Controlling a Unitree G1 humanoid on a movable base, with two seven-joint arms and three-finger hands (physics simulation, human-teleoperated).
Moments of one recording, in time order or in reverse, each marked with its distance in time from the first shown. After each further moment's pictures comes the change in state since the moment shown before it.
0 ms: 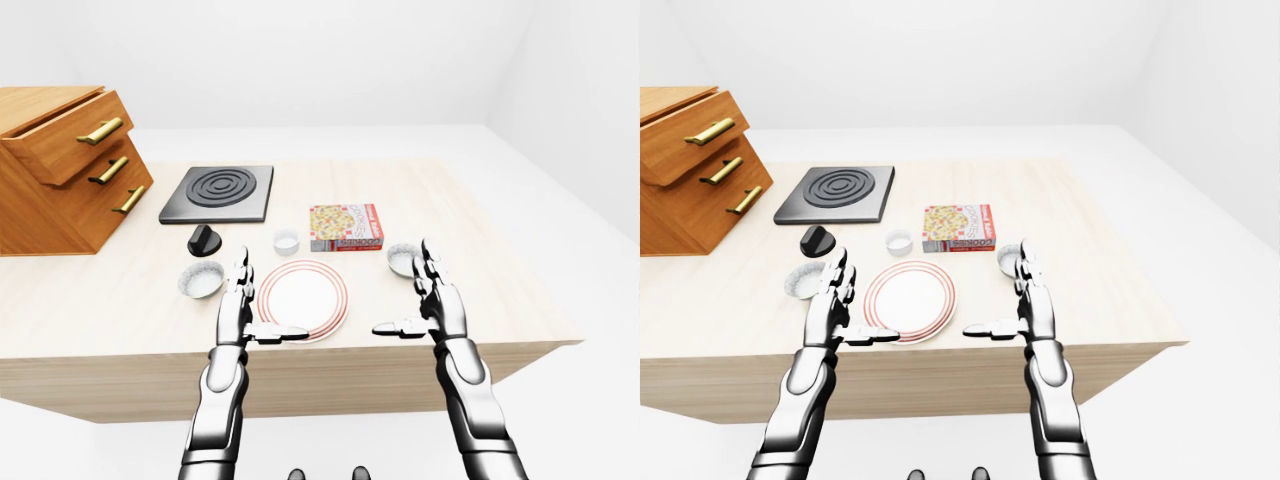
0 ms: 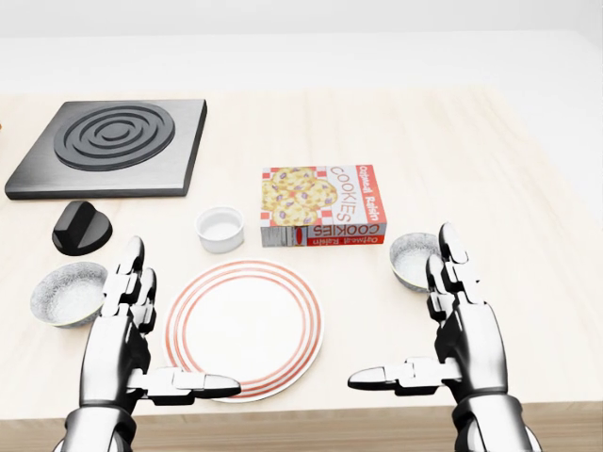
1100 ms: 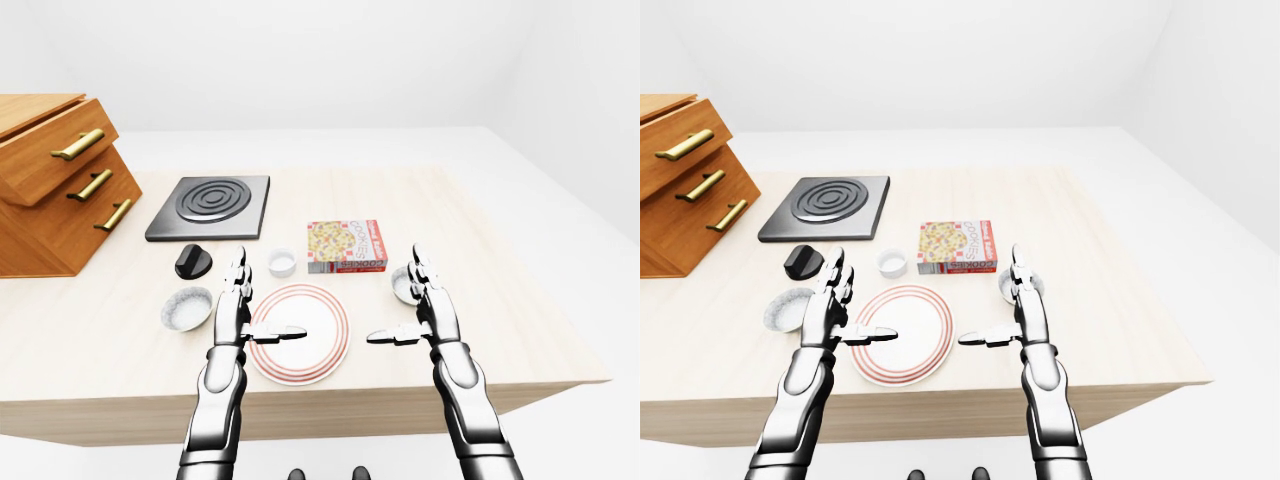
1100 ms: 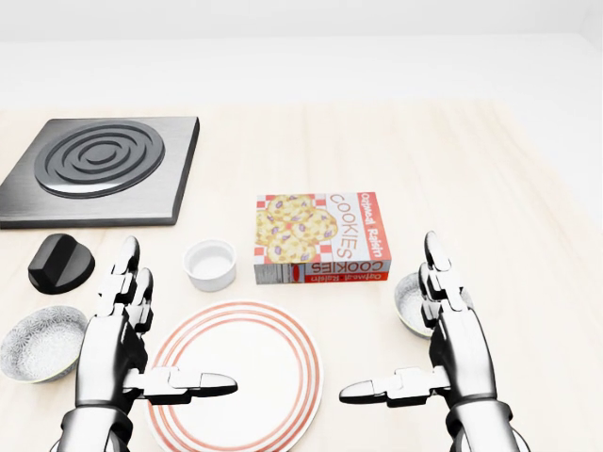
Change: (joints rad) left arm 0.003 0.003 0.006 -0.012 -0.017 0.009 0.003; right arm 0.016 0.006 0.032 0.010 -0.137 0.000 -0.016
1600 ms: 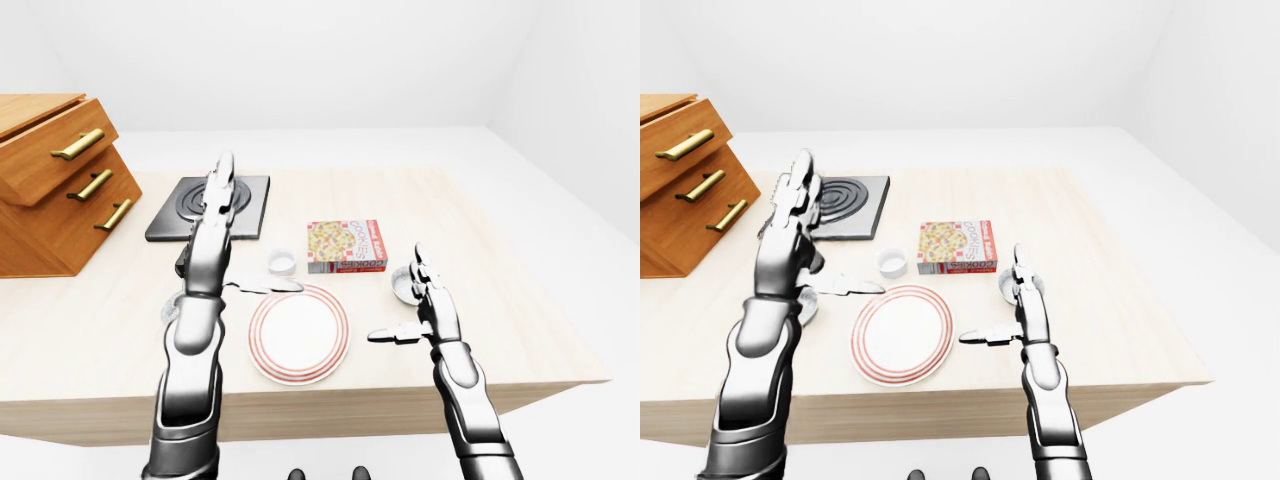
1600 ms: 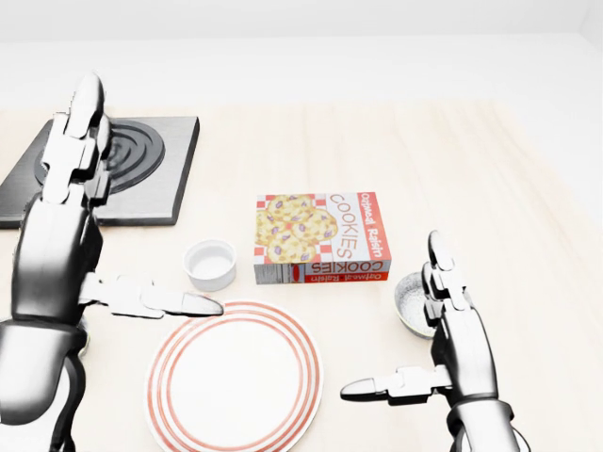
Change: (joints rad) left arm -0.167 0.062 0.011 -0.356 0.205 0.138 -0.069; right arm -0.002 0.001 -0.003 0.001 0.003 0.000 -0.012
